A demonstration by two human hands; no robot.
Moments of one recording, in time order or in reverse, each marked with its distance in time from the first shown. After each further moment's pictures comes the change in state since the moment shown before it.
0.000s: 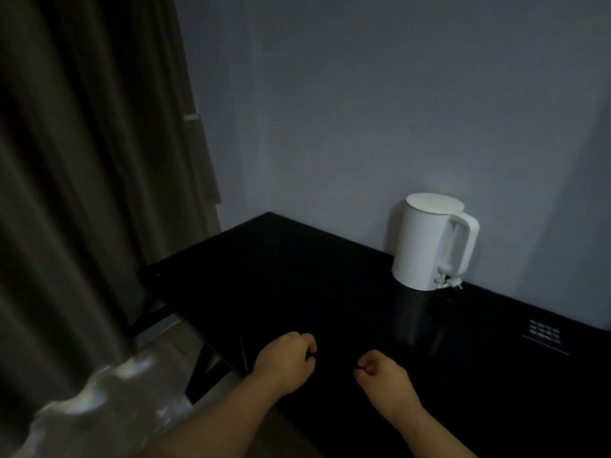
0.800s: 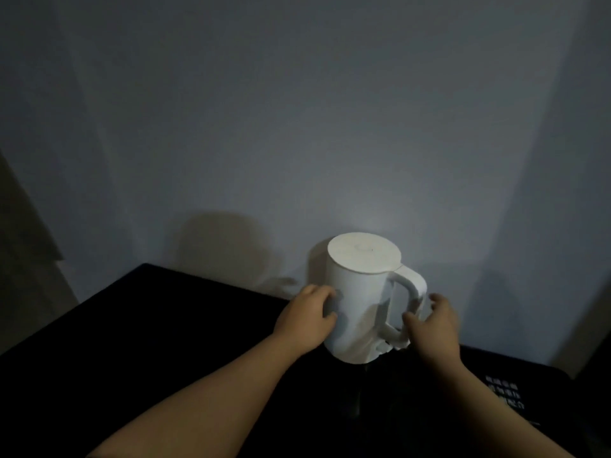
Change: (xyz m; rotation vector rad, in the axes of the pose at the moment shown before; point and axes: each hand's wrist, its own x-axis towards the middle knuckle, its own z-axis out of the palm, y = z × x) left_hand 0.329 0.128 -0.055 -0.213 0.106 0.344; right_hand 0.210 0.003 -0.219 0.293 0.863 0.166
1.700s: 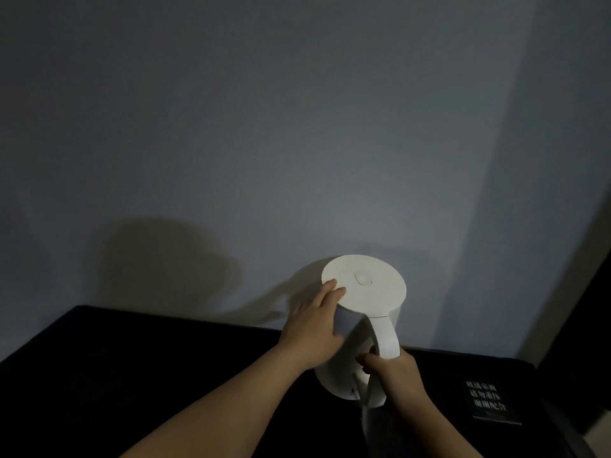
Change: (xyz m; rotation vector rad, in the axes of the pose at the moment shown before) left_hand 0.054 0.017 0.004 0.093 -0.239 0.188; right_hand -0.017 -0.008 0.031 0.420 -0.182 0.241
